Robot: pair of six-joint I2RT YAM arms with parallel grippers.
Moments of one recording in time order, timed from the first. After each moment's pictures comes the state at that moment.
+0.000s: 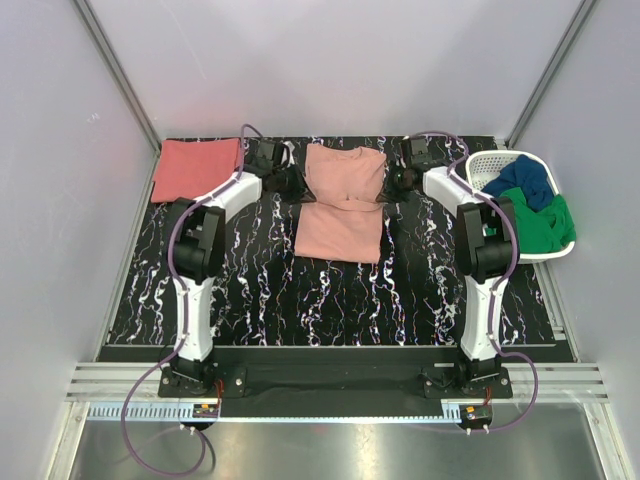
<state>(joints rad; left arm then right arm) -0.31 2.15 1.66 -0.34 0.40 -0.65 0.23 2.13 1.65 -0.43 -0.22 0.54</state>
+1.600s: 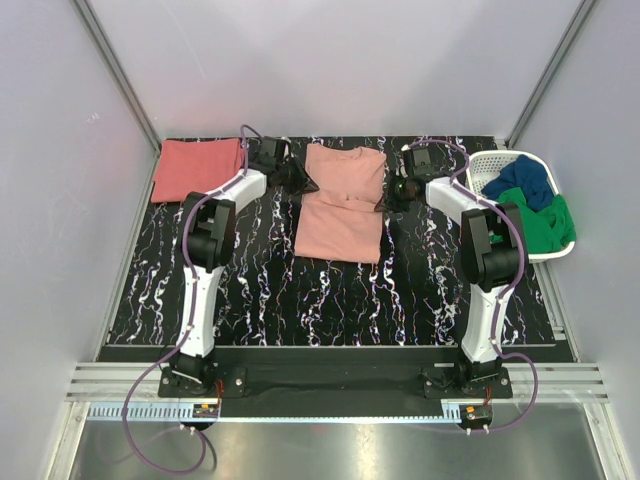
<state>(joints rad) -0.30 2.34 1.83 -0.25 0.40 -0.78 0.24 2.04 1.48 -0.35 -0.28 0.52</state>
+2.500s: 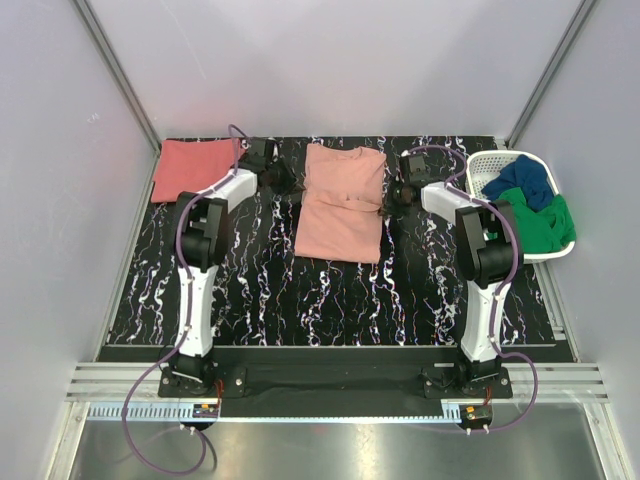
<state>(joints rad) -0.24 2.32 1.80 -0.27 0.33 -0.77 0.25 2.08 1.44 -0.28 -0.16 0.52</state>
